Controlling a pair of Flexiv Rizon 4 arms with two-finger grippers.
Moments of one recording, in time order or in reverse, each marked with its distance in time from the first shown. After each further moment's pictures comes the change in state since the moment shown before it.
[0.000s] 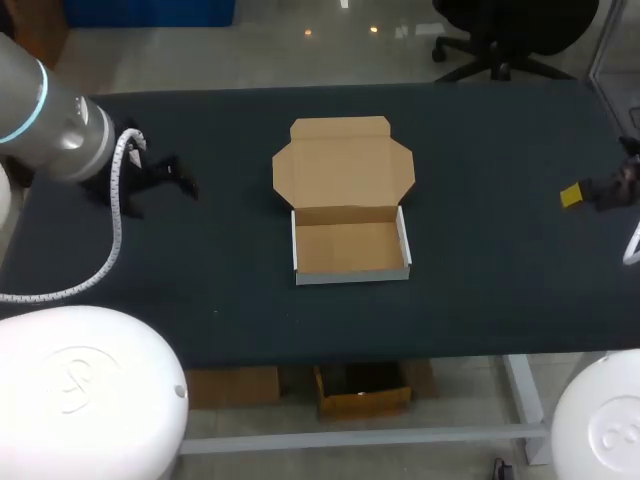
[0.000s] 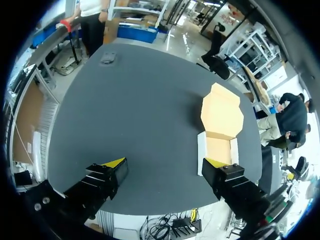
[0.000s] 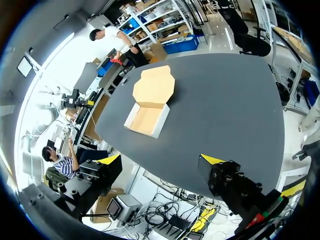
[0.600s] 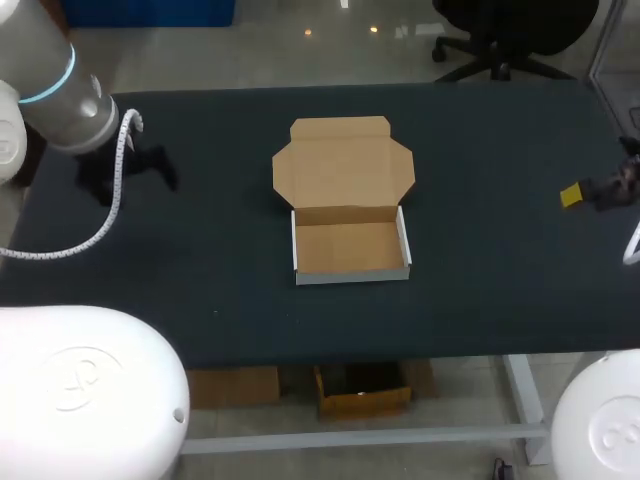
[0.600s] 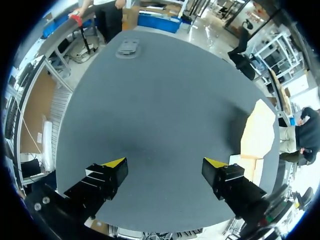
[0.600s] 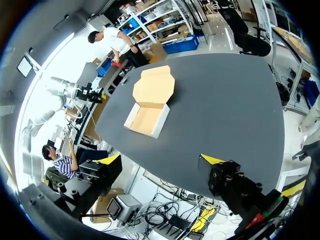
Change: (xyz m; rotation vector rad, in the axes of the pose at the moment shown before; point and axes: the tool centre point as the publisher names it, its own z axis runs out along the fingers) left arm -0.065 -0.058 0.063 -0.101 -0.157 -0.101; right arm 0.000 0.000 0.000 0.000 0.000 0.000
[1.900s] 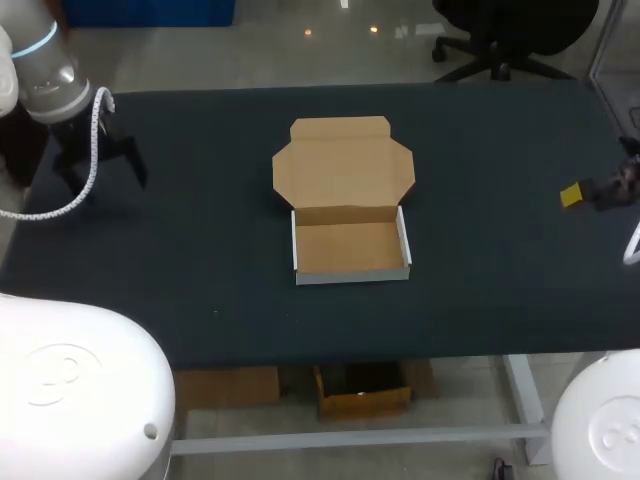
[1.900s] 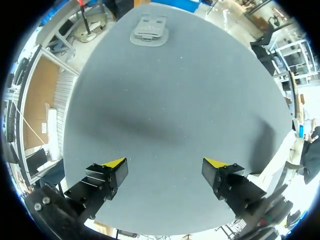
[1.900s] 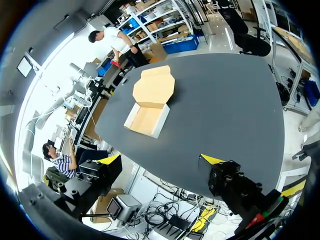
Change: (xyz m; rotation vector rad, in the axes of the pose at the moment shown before) left arm -0.059 -0.065 0.052 -0.228 -0.073 -0.070; right arm 0.000 0.000 0.000 0.000 0.000 0.000
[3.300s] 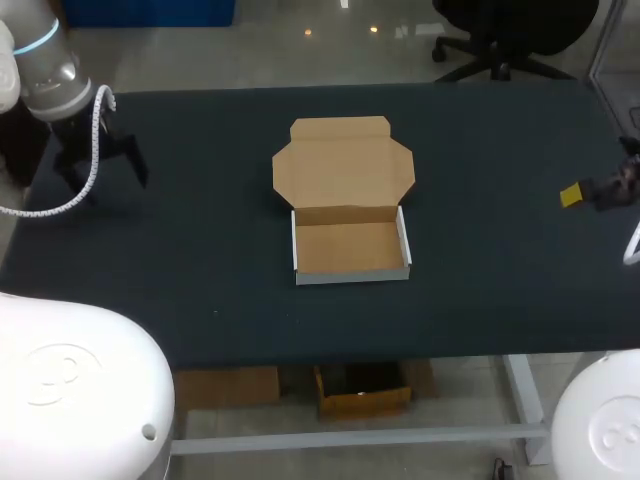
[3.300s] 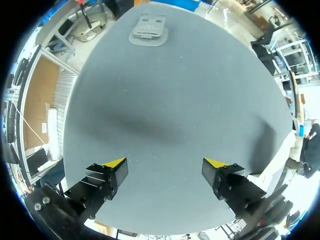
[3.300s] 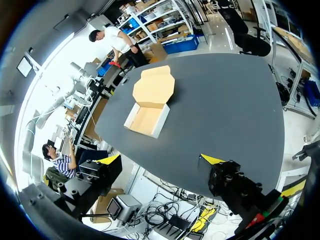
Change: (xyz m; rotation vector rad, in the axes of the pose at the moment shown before) left arm 0.001 -0.002 0.001 -0.008 -0.002 0.000; right arm 0.000 0.000 0.000 0.000 0.000 0.000
